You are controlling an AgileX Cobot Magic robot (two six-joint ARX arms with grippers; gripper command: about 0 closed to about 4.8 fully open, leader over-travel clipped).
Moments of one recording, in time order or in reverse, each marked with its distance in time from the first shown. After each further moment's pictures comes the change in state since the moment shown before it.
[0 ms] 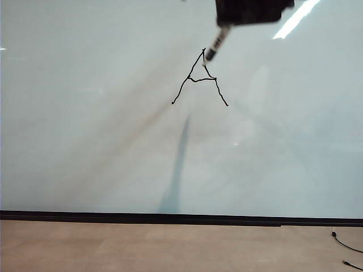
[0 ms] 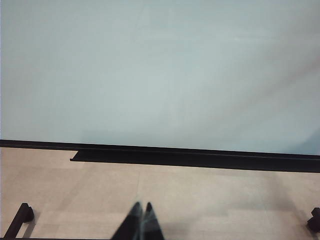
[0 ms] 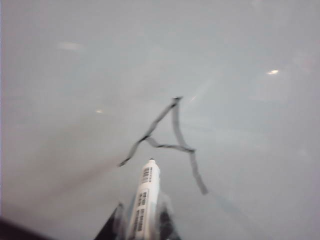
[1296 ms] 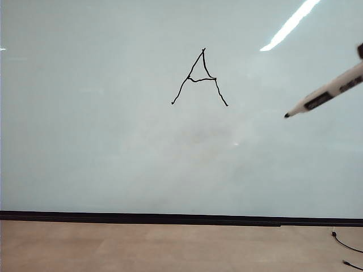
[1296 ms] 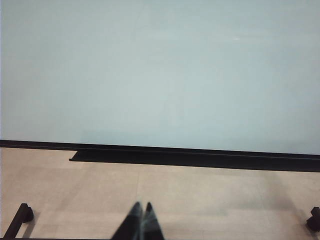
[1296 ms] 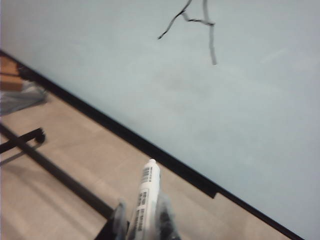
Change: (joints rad) left arm 0.000 0.000 0.000 0.000 0.000 0.000; right arm 0.355 -1.222 -0.504 -0.899 0.103 -0.019
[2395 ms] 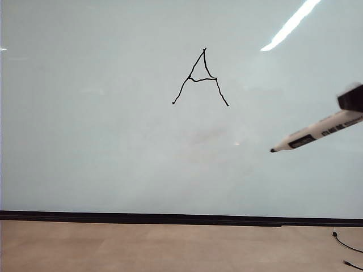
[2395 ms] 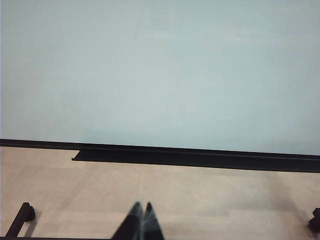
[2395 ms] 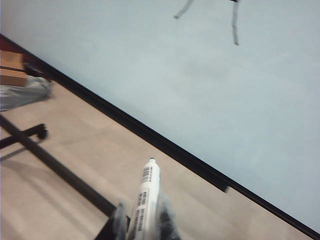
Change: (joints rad) left arm 0.000 0.000 0.000 0.000 0.000 0.000; right arm -0.056 0.001 -0.161 0.172 -0.057 -0.019
